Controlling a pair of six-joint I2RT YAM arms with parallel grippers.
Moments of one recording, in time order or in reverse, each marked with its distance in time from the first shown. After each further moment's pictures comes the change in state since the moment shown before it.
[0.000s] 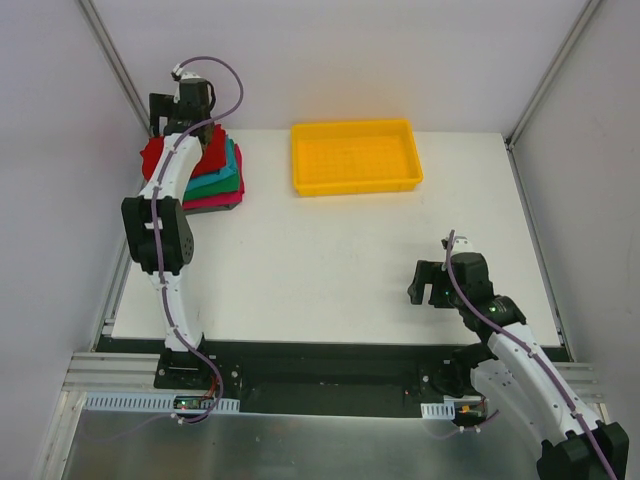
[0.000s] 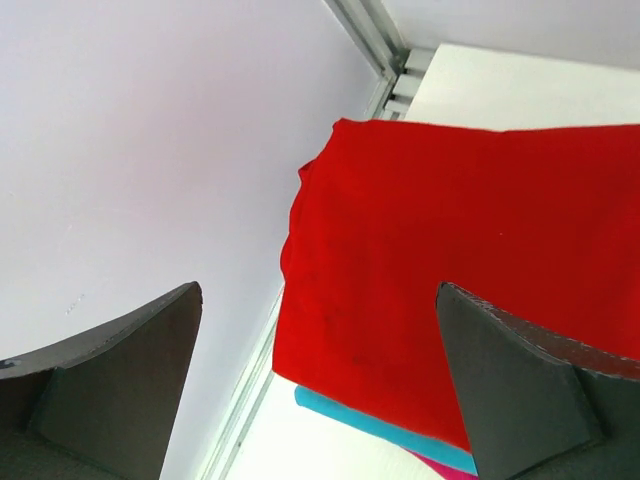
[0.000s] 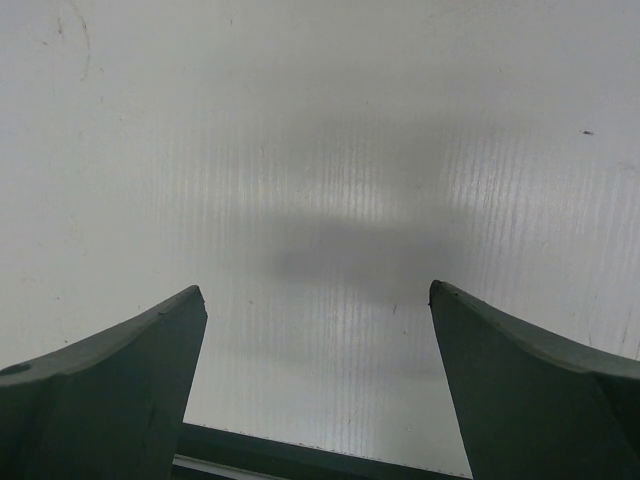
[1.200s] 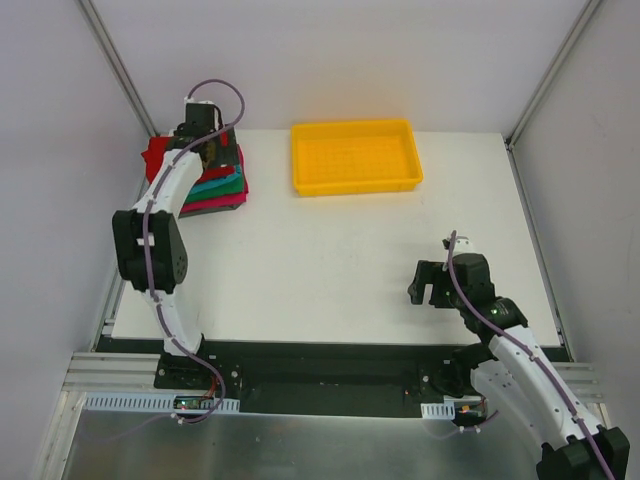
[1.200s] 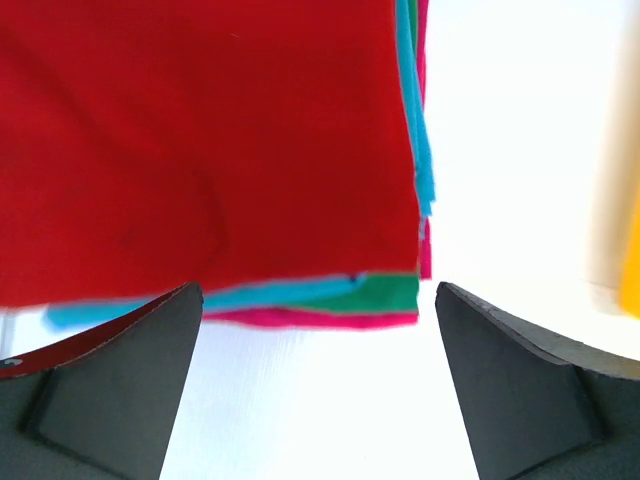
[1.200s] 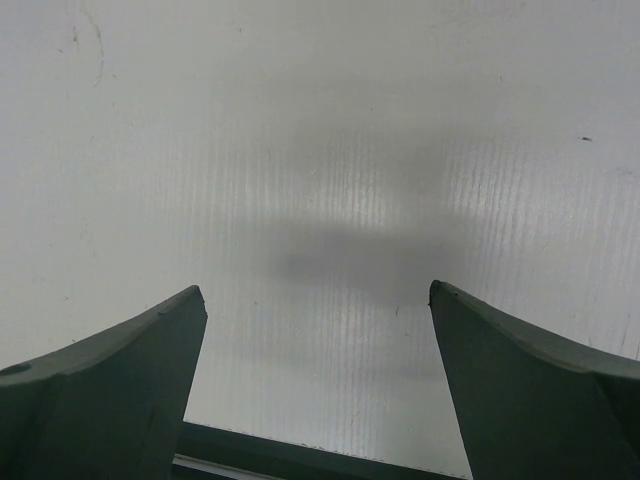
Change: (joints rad) left arm -0.029 -0.138 -0.249 -0.154 0.538 -0.391; right arm 0.000 -0.022 0.000 -0.005 -0.004 0.000
